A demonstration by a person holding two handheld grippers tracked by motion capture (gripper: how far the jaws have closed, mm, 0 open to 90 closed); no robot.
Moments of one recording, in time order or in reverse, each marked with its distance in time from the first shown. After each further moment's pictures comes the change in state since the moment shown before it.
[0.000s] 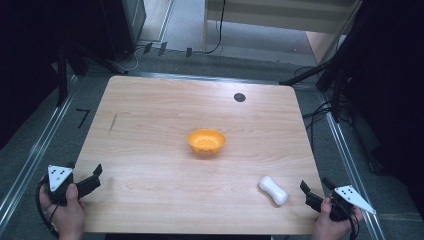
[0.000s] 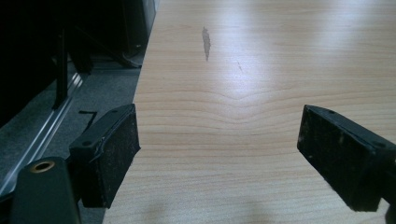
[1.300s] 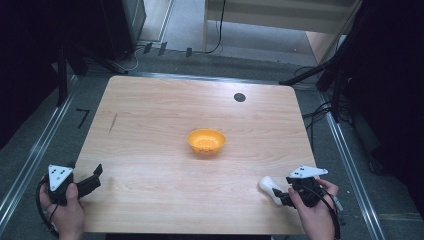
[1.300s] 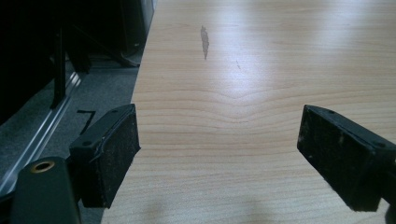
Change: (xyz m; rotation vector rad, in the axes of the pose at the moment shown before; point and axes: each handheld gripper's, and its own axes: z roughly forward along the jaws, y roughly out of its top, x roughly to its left) left arm 0.000 0.000 0.000 0.005 -0.007 0.003; right arm 0.083 0.061 0.033 0.590 0.242 -0.334
